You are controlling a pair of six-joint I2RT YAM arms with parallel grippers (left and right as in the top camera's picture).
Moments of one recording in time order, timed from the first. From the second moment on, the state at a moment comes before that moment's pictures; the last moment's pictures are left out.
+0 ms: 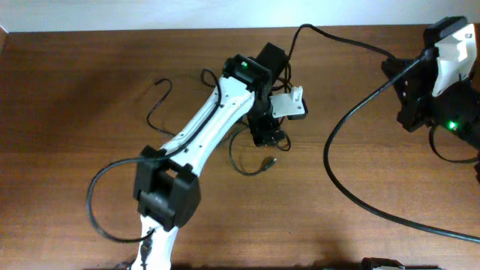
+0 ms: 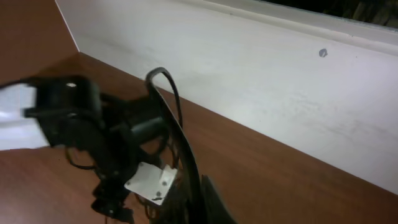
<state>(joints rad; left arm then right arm) -0.59 2.15 2.04 -1.30 0.25 0.77 -0.10 1.23 1.82 -1.03 -0.59 -0.29</state>
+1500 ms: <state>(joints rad) -0.34 2.07 2.74 -1.51 -0.16 0.16 0.16 1.48 1.83 -1.05 -0.32 -0.13</state>
